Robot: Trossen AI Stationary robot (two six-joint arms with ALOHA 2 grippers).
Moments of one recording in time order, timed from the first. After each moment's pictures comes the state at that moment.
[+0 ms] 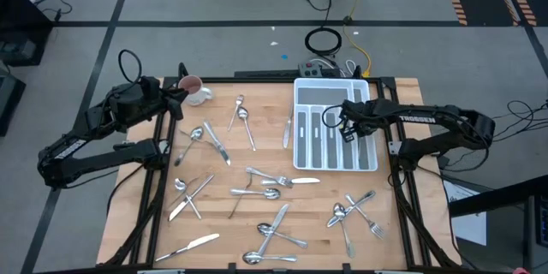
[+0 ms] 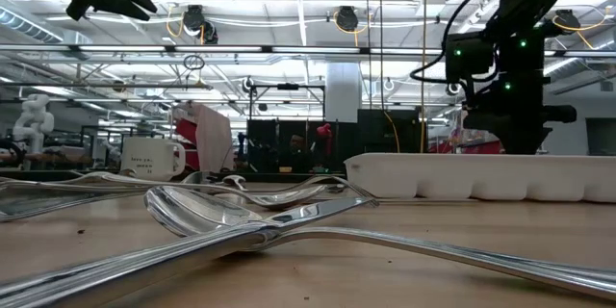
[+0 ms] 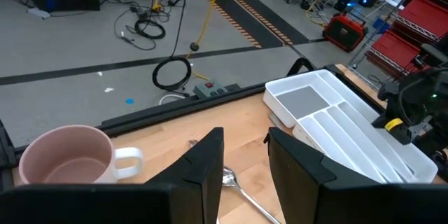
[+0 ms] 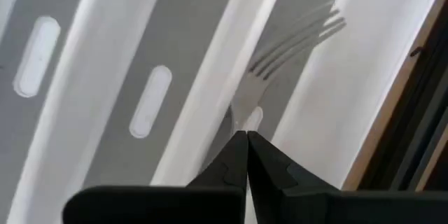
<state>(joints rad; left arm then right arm) 0.50 0.50 0.85 -0.74 -0.27 -0.46 -0.49 1.27 0.65 -0.88 0.24 0.71</state>
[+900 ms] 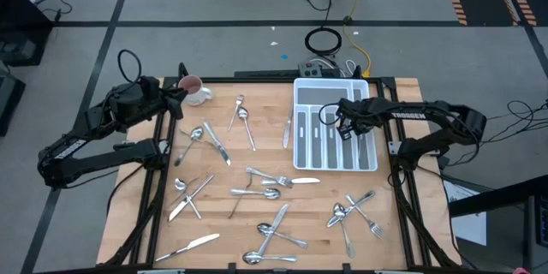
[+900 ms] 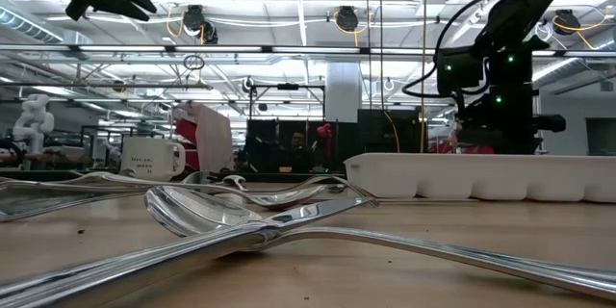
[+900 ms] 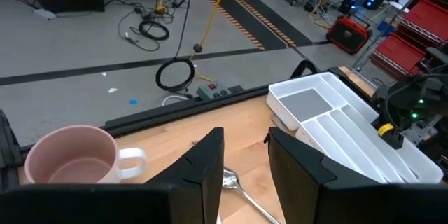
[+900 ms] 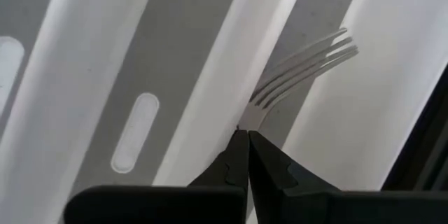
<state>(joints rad) 0.50 0.50 0.85 -0.74 -0.28 -0.46 -0.52 1.38 0.65 -0.77 0.23 0.67</state>
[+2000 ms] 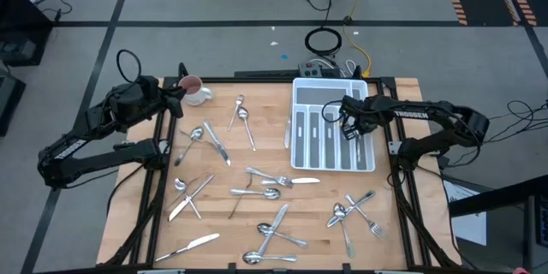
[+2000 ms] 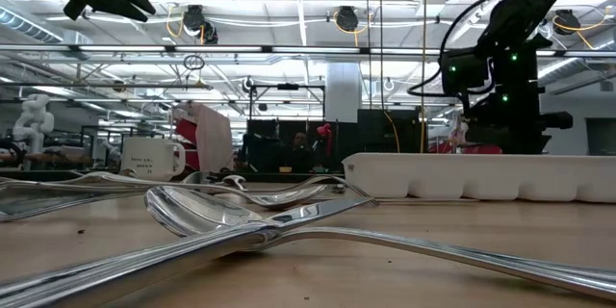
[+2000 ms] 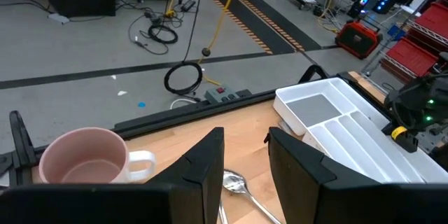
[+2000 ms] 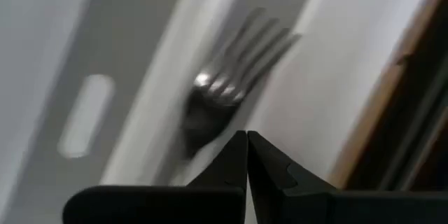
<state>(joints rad) 0.50 0.50 0.85 -0.74 -0.32 -0.46 -0.60 1.34 0.64 -0.86 0.24 0.60</state>
